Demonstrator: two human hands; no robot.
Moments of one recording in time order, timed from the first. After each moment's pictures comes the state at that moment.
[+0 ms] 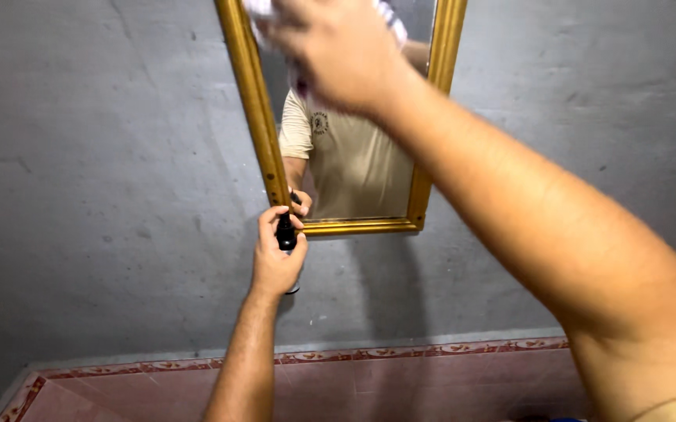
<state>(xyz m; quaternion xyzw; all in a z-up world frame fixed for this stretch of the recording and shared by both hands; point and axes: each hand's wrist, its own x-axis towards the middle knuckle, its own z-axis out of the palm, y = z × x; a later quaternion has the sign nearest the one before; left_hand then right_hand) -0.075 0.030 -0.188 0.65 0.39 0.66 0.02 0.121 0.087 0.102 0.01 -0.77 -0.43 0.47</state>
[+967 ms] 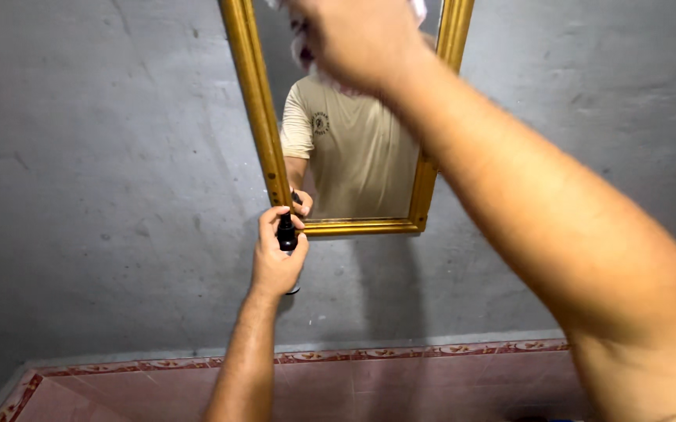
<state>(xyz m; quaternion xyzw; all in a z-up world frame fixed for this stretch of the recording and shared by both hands) -0.074 0.027 -0.184 0.65 0.39 0.65 0.03 0.117 0.116 0.109 -0.13 -0.78 -0.37 0.49</state>
